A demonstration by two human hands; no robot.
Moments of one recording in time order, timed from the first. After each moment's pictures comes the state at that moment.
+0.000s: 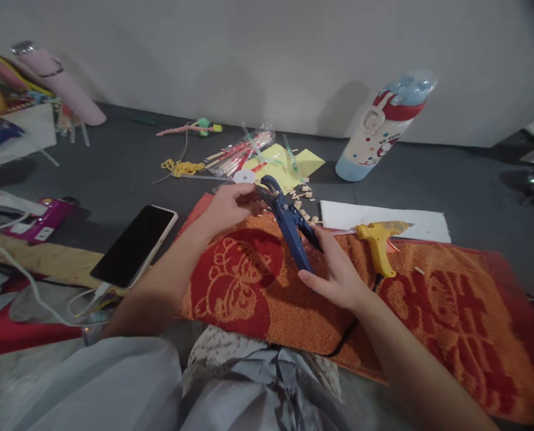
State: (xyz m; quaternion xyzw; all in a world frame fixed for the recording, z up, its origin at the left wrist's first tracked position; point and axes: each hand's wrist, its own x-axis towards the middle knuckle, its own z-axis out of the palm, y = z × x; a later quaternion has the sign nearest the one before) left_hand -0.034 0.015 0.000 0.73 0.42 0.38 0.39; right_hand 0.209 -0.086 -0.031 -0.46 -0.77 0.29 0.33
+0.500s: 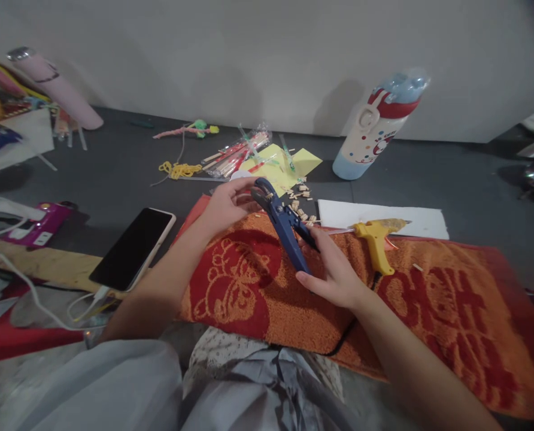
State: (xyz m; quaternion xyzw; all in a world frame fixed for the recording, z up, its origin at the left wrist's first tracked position) left_hand -0.031 0.020 -0.006 0.65 0.42 0.43 0.46; right_hand 0.210 -0.084 -0.029 -0.43 -0.79 0.30 0.33
